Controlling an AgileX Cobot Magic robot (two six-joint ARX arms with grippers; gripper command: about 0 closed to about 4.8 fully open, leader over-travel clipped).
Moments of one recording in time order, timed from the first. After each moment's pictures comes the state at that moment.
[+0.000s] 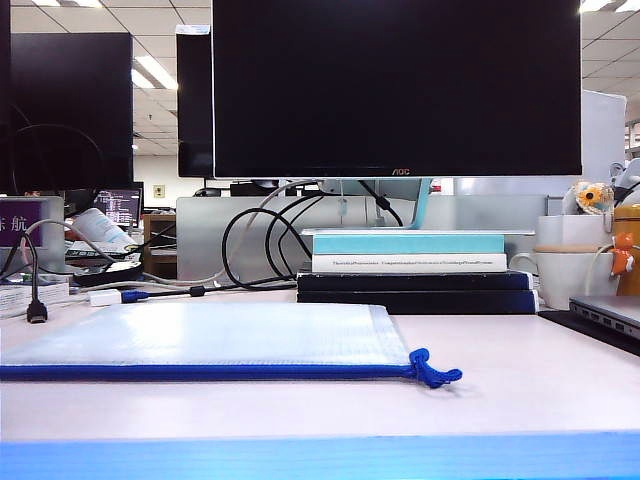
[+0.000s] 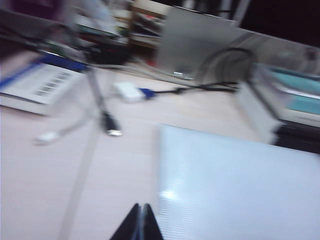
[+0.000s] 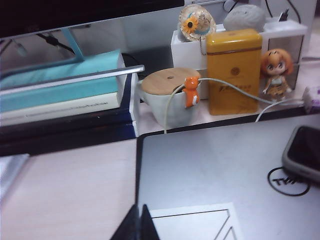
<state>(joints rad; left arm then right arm) 0.13 0.01 0.04 -0.13 0.26 -0.20 0.14 0.00 0.01 -0.06 0.18 0.18</state>
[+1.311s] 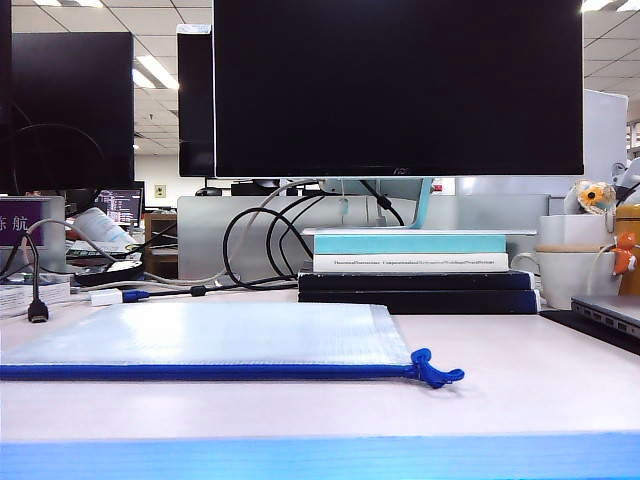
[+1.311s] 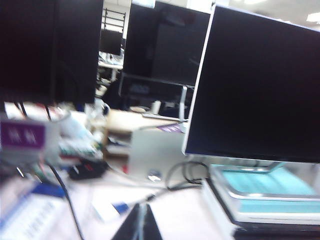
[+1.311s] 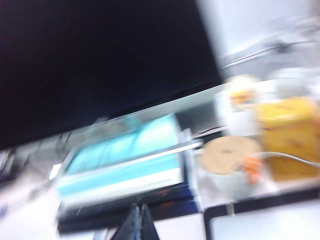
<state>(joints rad) 0.13 0.20 0.52 -0.13 0.27 -0.16 0.13 0.44 0.41 0.08 0.06 0.33</state>
